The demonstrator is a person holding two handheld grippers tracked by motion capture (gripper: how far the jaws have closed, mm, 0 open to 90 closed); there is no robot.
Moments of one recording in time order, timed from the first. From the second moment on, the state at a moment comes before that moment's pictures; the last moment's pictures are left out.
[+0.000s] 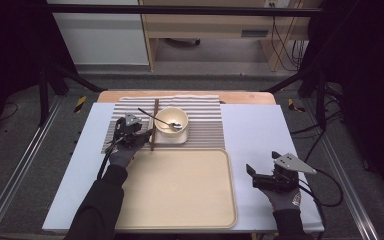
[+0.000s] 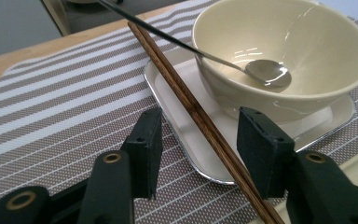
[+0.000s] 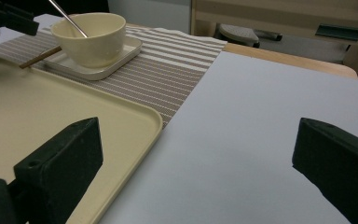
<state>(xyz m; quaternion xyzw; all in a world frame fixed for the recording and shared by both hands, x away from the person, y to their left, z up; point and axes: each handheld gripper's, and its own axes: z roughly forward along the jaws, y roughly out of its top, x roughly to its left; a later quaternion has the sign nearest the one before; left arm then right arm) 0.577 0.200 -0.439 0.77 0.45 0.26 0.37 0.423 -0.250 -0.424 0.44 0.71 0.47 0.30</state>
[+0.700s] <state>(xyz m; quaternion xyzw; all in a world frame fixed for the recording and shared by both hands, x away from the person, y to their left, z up) 0.588 0.188 -0.456 0.78 0.46 0.23 0.36 0.425 -0.249 -0.425 0.45 0.71 0.46 0.29</state>
